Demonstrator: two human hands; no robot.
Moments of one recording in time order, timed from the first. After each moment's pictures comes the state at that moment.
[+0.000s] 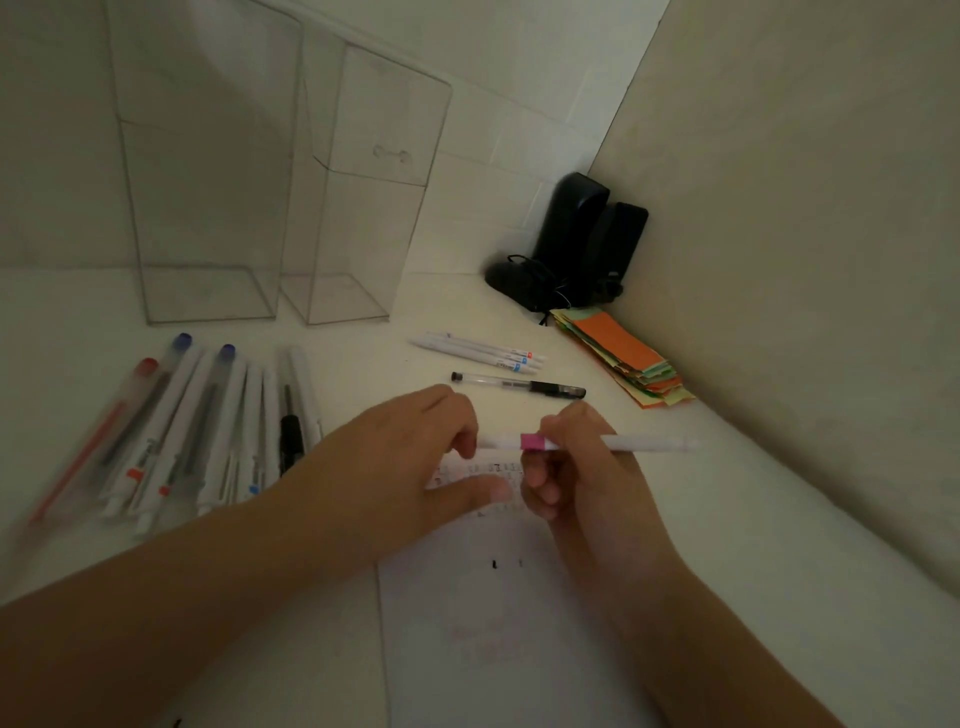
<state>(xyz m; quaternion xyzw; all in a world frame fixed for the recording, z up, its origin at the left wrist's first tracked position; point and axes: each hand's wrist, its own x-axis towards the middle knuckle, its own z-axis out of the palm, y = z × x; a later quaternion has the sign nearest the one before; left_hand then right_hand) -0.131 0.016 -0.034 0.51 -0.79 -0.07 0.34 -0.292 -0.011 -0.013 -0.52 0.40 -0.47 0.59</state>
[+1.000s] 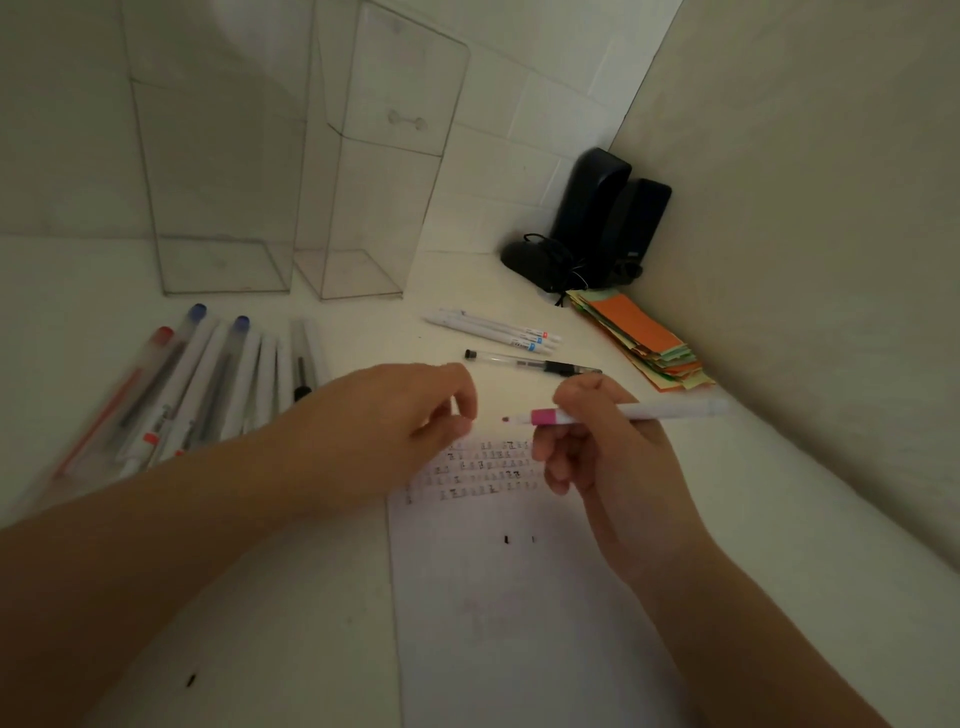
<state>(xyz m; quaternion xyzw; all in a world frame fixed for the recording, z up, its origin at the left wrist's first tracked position) -0.118 0.010 -0.030 0.55 -0.78 -0.12 0.27 -0.297 -0.013 -0.007 -0.59 0.41 -0.43 0.55</state>
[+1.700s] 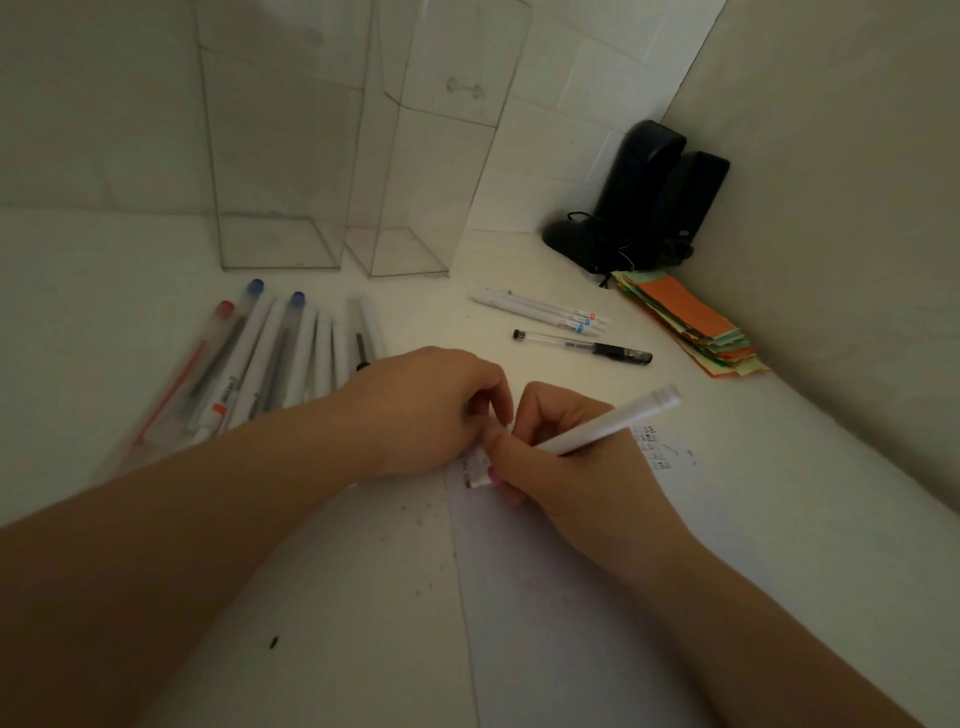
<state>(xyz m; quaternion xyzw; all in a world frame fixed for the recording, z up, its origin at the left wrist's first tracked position) -0.112 0.002 -0.033 0.59 -0.76 -0.15 0.23 -0.261 0.007 -0.024 -0.76 0.39 -0.31 0.41</state>
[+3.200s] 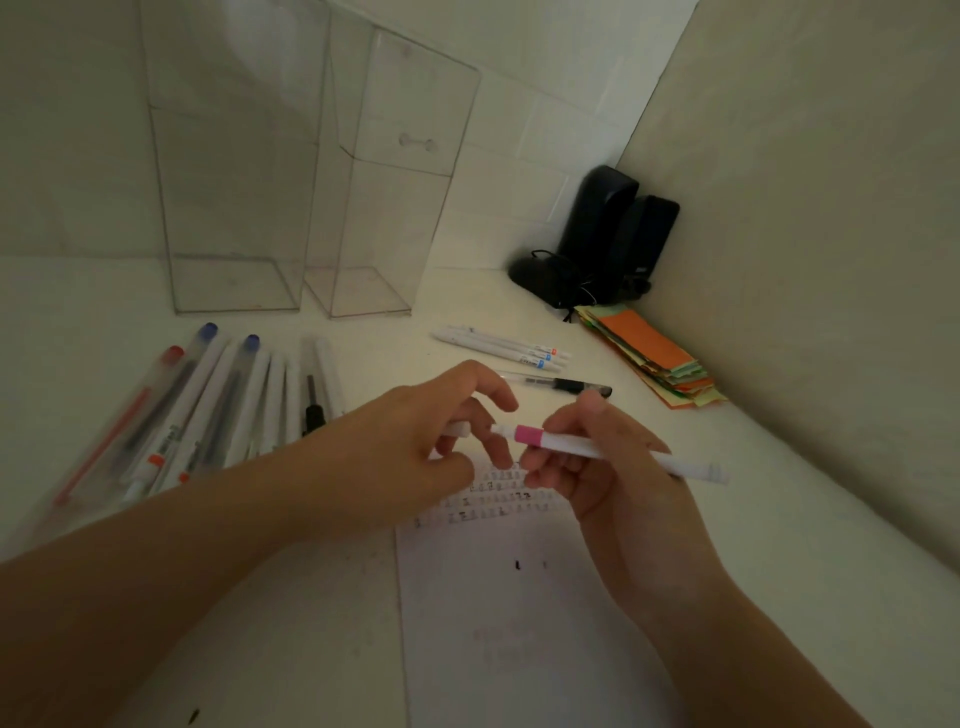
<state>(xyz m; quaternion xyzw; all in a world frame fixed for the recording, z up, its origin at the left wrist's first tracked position) -0.123 0.015 -0.020 0.47 -0.76 -0.26 0.35 -0.294 -0.007 -0.010 -0.59 0.32 -0.46 0.58</state>
